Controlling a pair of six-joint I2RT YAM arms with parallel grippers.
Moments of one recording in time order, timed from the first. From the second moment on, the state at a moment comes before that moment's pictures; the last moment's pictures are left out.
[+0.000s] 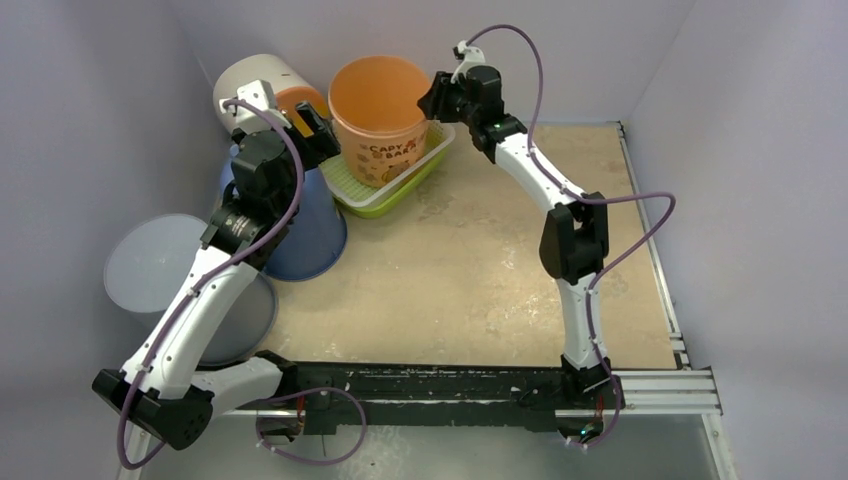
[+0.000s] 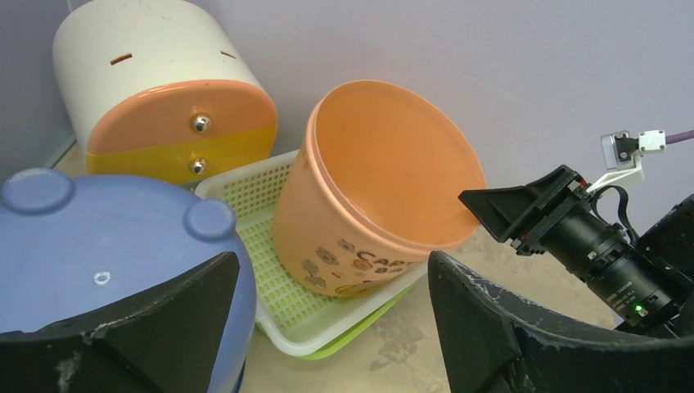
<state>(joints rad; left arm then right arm) -0.45 1.12 1.34 -0.28 -0.53 -0.42 0.41 2.22 2.10 -0.11 -0.13 0.35</state>
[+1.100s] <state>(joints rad) -0.45 1.08 1.33 -0.29 -0.54 -0.41 0.26 1.67 1.44 0.42 -0.27 0.52</state>
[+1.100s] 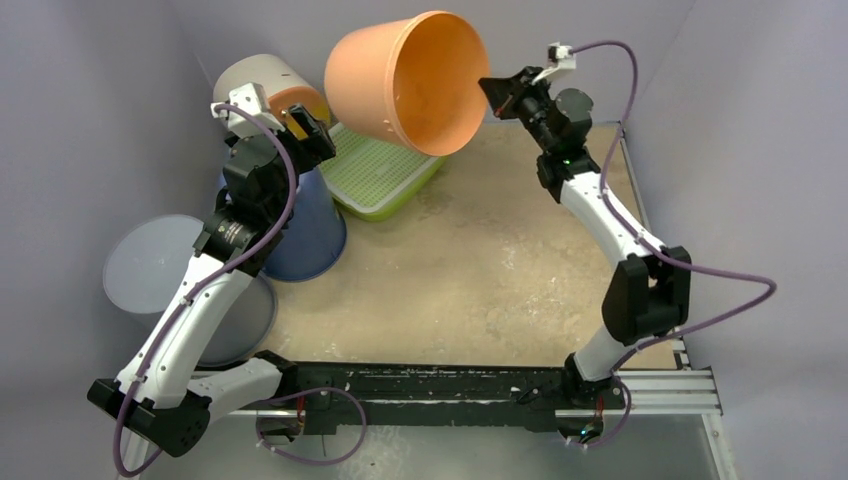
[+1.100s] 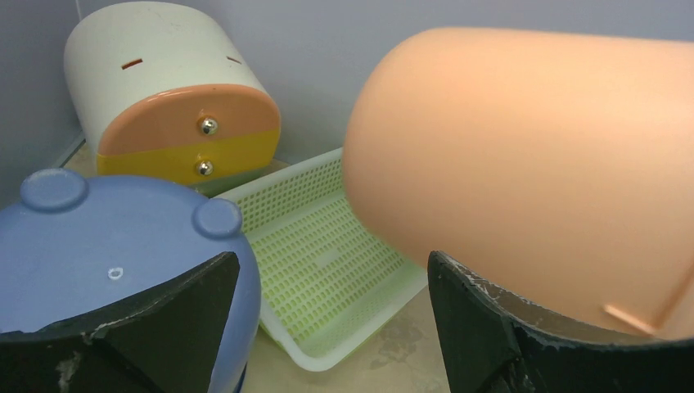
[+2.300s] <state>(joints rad) -0.45 1.14 1.33 -0.36 -0.47 -0.41 0.22 1.23 1.19 -0.36 0.39 0.22</state>
